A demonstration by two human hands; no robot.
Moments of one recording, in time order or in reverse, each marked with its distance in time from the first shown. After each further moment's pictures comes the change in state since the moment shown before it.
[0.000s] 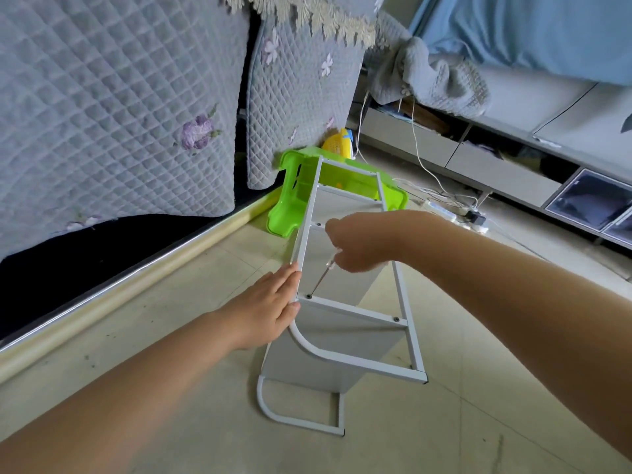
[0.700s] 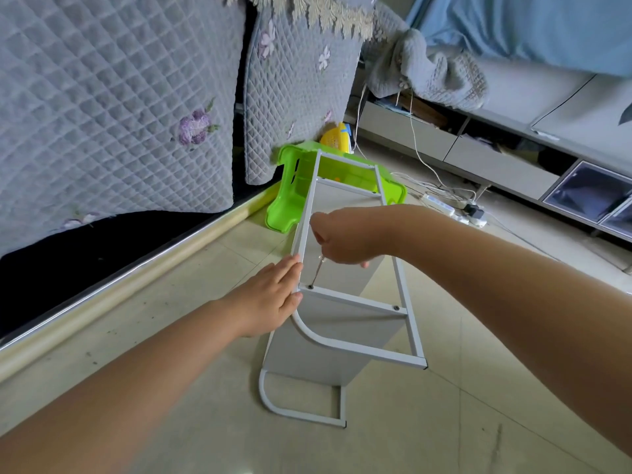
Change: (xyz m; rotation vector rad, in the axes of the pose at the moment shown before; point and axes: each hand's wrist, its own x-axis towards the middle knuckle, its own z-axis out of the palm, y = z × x) left_hand 0.008 -0.003 0.001 -0.004 -0.030 -0.026; right_hand 0.003 -0.009 0.000 0.024 -0.007 -0.079
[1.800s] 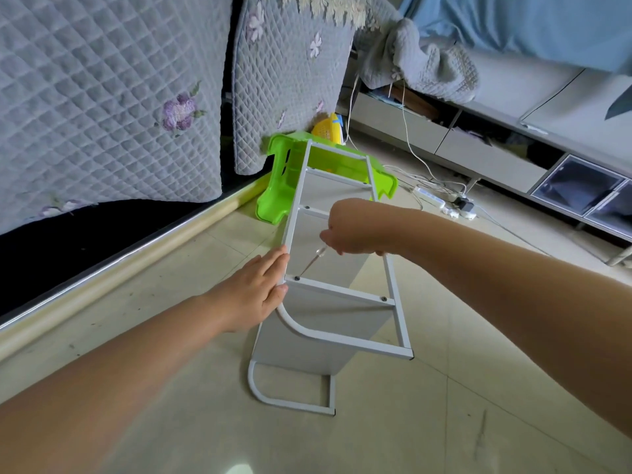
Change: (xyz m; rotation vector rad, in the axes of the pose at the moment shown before) left_hand -0.006 -0.002 0.007 -0.040 0.081 0.023; right_hand -0.008 0.012 0.011 0.137 0.038 0.191
